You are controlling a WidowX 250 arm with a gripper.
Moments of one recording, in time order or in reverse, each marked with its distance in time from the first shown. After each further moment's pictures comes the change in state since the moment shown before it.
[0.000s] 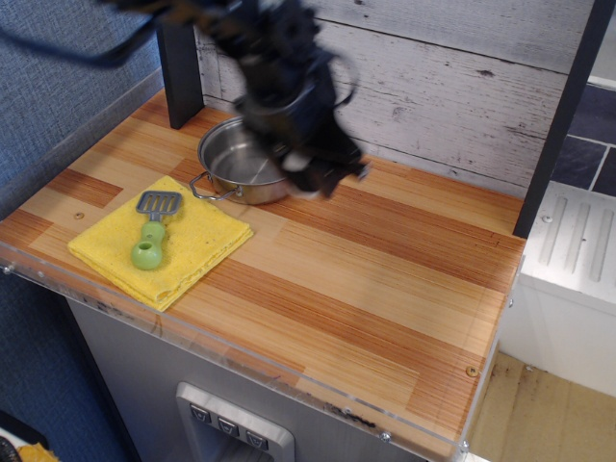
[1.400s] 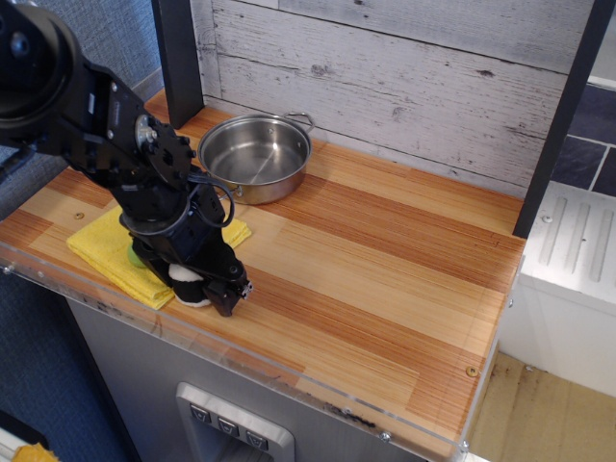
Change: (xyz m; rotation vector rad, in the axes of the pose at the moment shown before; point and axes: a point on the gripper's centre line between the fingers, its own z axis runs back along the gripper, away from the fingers) arm -0.104 0.037 -0.018 0.049 0.198 0.045
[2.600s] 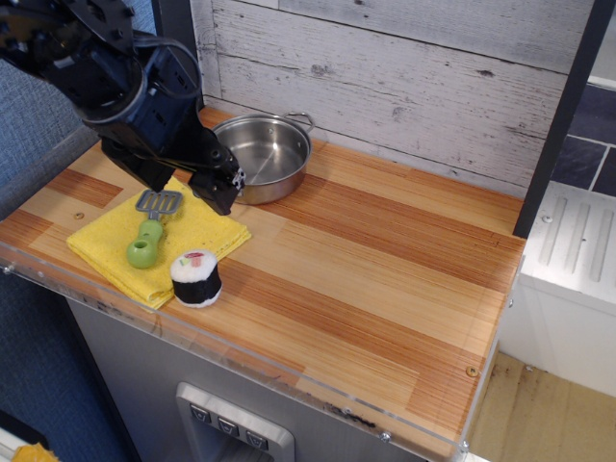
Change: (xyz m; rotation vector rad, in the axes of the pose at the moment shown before) arm 0.040 0.005 0.083 -0.052 -0.217 0.060
